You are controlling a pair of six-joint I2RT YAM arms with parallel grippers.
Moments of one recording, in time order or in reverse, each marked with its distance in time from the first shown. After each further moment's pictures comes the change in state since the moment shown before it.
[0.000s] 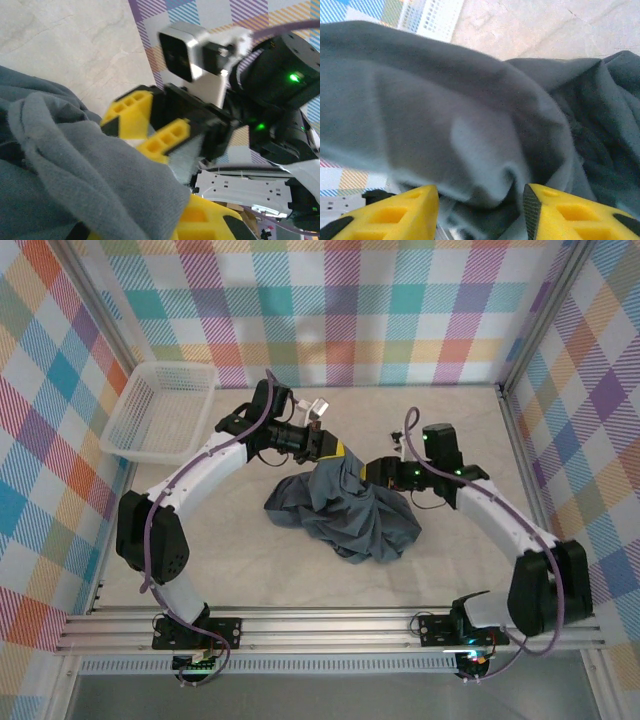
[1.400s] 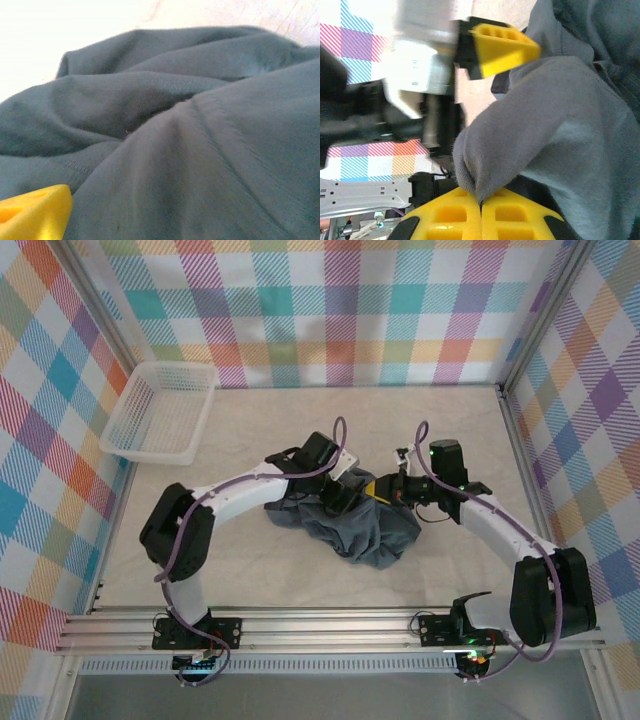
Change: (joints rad) left arm -0.238 0.113 -0.212 0.097 -0.796 0.643; right arm -0.046 -0.090 -0.169 0.093 -0.170 0.169
